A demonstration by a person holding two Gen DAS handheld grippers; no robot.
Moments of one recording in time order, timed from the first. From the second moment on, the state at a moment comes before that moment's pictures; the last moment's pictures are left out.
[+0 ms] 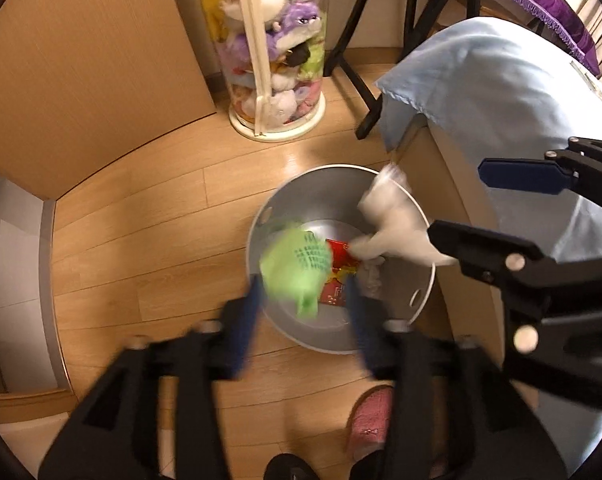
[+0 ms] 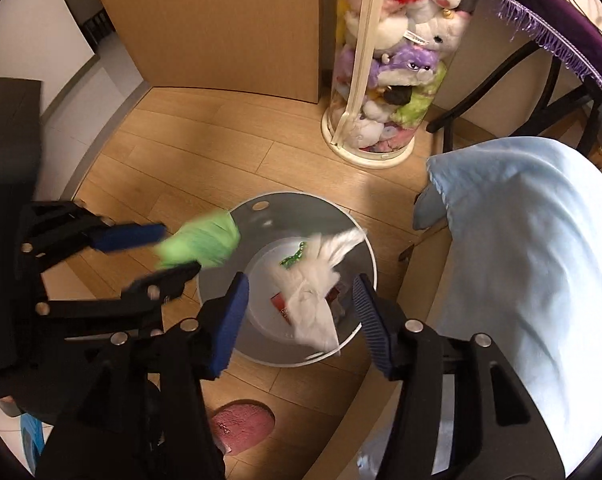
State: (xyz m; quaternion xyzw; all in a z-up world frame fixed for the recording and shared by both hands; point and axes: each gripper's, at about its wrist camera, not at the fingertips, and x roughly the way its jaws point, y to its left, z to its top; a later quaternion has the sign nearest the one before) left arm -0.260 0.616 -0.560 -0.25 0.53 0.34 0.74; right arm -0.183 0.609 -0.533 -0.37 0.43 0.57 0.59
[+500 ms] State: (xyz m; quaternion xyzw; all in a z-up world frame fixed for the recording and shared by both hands) left arm -0.242 0.599 -0.513 -0.20 0.52 0.32 0.76; right arm -0.159 0.579 -0.492 -0.34 0.44 0.54 0.63
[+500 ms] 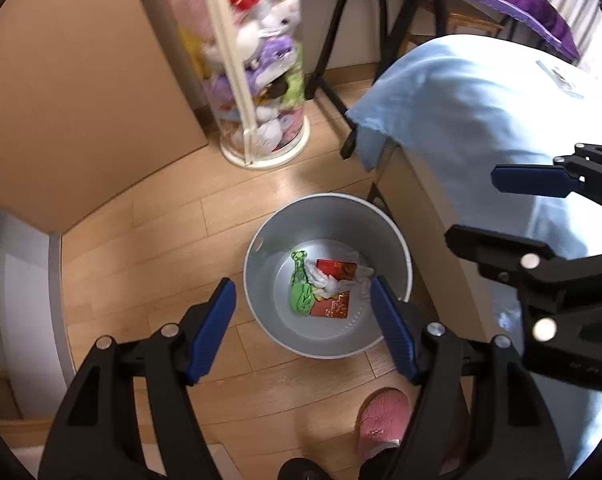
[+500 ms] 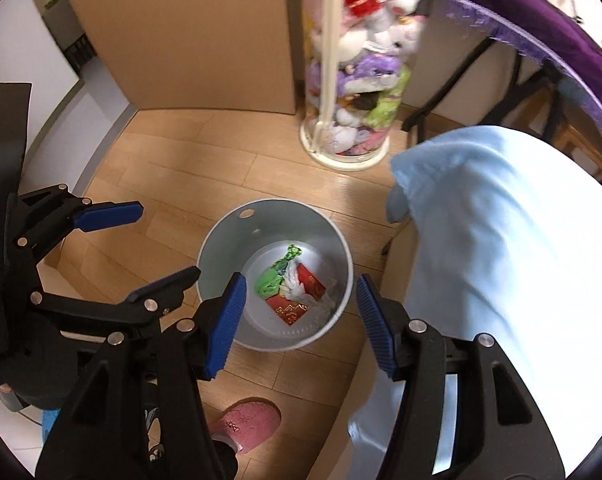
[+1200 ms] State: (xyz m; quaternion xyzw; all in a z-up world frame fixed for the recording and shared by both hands) left arm -0.092 0.412 -0.407 -0.04 0.53 0.13 0.84; right arm -0.036 0.304 -0.384 -0.20 0.49 0.32 0.79
